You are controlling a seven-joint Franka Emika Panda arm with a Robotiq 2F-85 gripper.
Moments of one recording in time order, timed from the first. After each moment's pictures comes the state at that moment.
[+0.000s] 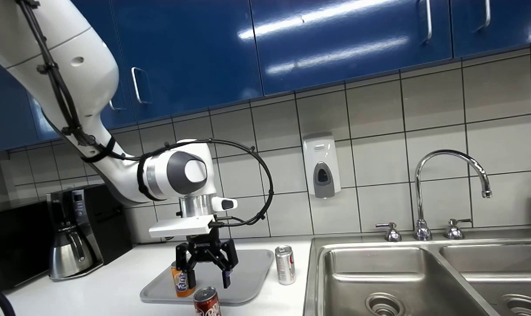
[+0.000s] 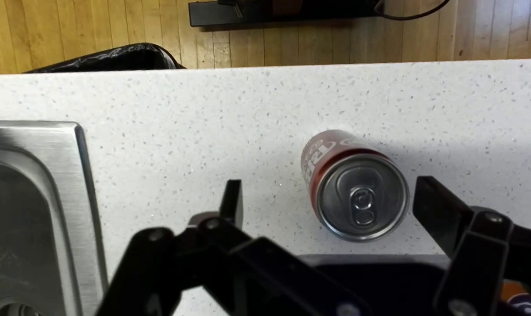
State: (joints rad) arm -0.02 -0.14 -0.05 -2.58 -0.08 2.30 -0.06
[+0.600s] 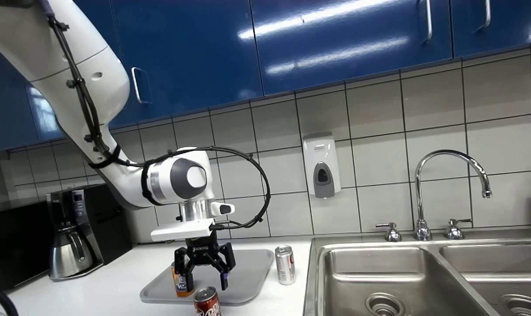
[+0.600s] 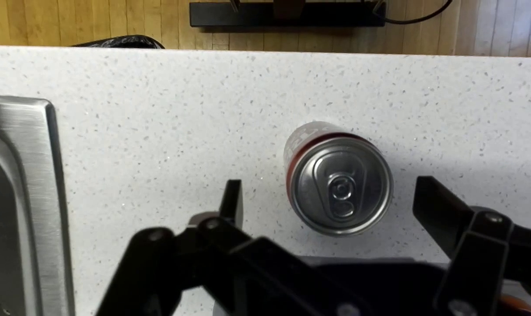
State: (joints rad) arm 0.01 -0.05 -0.03 -2.53 -0.08 2.30 -0.07
